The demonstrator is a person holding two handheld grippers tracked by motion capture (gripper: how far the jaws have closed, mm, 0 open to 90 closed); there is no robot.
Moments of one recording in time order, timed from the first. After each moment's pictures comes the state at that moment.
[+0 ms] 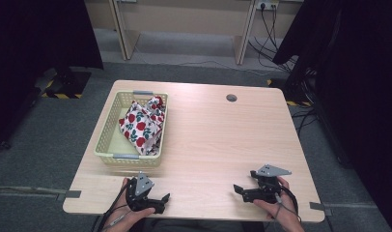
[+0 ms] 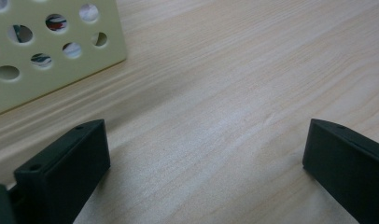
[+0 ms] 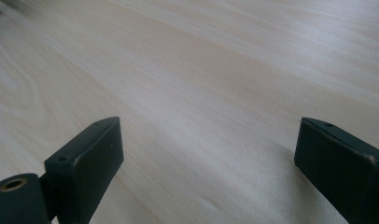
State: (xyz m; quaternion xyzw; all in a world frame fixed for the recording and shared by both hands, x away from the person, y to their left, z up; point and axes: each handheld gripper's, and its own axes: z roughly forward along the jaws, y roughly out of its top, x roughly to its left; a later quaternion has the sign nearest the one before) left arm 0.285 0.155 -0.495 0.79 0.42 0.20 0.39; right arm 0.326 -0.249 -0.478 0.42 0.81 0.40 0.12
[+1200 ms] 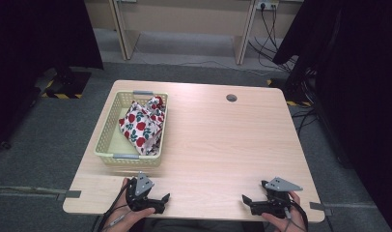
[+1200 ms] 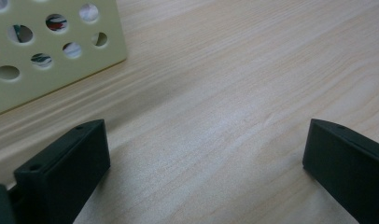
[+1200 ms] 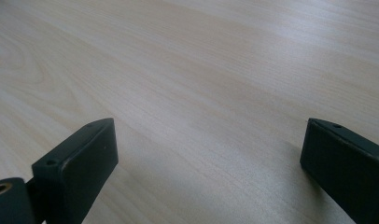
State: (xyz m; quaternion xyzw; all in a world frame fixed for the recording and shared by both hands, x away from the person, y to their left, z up) left arm 0.285 0.155 -0.495 0.79 0.42 0.20 0.39; right arm 0.290 -0.271 -0.485 0.43 0.79 0.40 0.15
